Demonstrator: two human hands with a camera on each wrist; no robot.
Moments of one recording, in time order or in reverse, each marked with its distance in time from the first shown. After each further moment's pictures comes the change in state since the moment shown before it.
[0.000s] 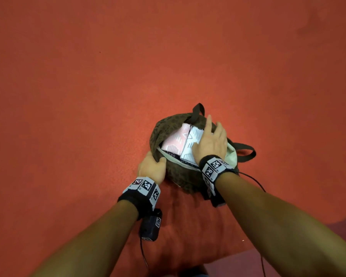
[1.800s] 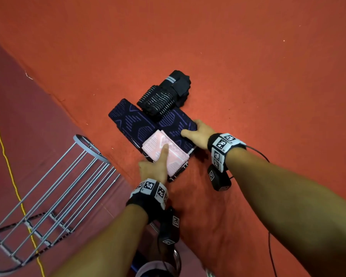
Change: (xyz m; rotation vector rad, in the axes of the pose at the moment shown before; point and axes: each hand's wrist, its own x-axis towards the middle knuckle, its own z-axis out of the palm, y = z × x) left_hand -0.090 -0.511 -0.370 -1.095 0.734 -0.921; right_hand -0.368 -0.591 0.282 -0.088 -1.076 -0.735
